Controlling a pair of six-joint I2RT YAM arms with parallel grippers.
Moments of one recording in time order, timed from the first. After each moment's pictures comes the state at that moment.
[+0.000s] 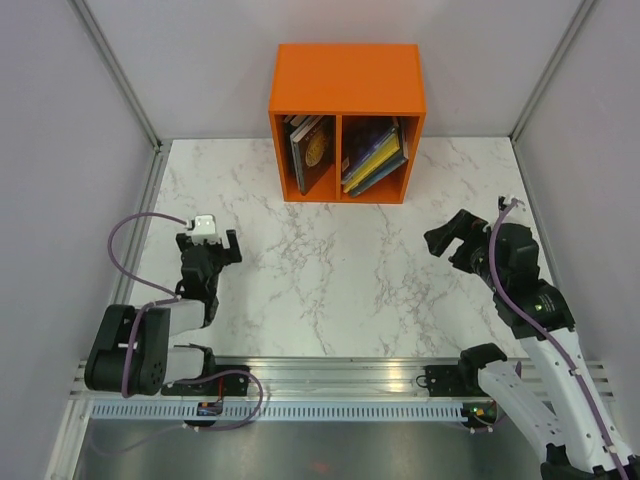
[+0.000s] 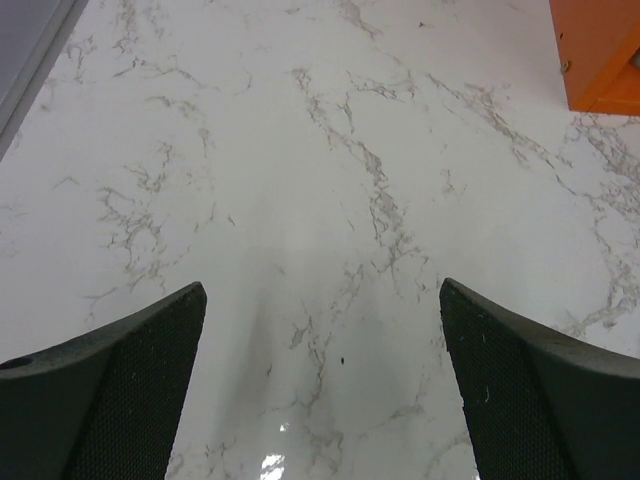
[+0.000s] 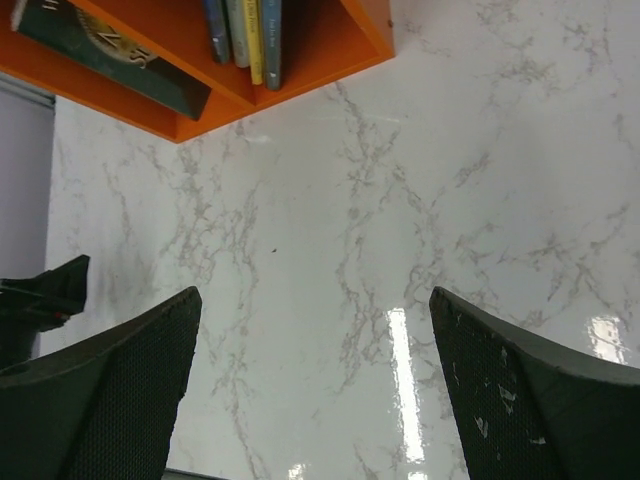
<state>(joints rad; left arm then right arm) -0.11 1.26 0.19 0.84 -0.20 -0.01 0.25 0.66 0.87 -0.65 0.03 0.67</state>
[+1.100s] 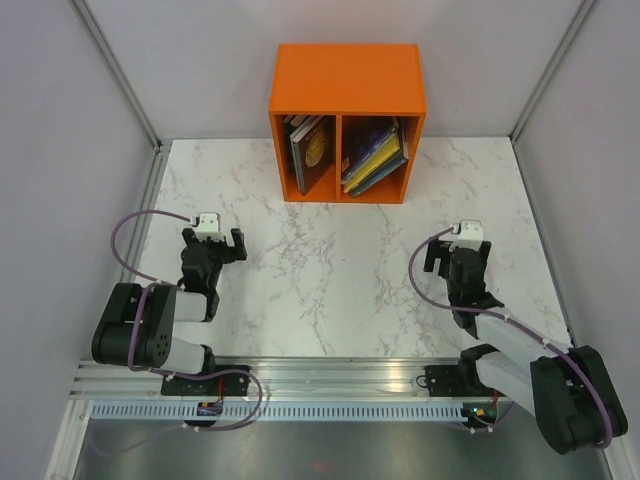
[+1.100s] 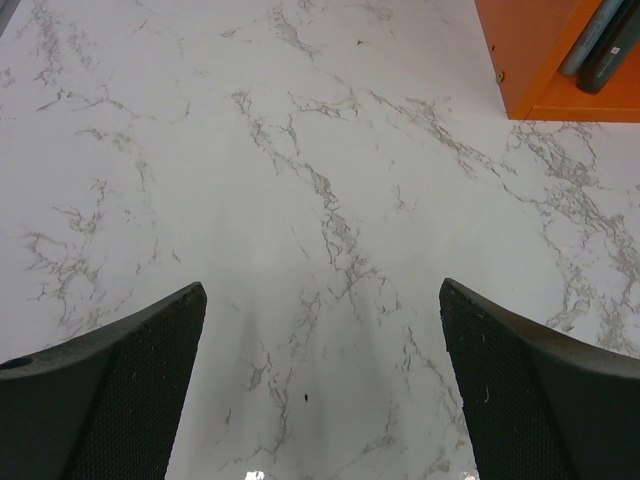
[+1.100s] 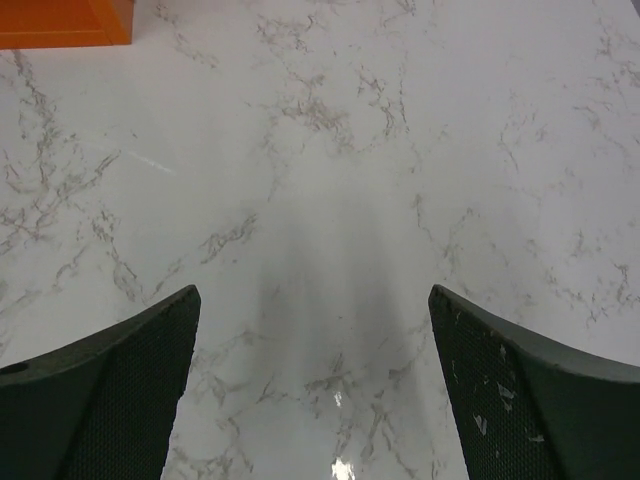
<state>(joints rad) -0.05 1.43 0.20 1.05 -0.01 -0.01 0.25 1.02 0.25 0.35 0.40 0.12</state>
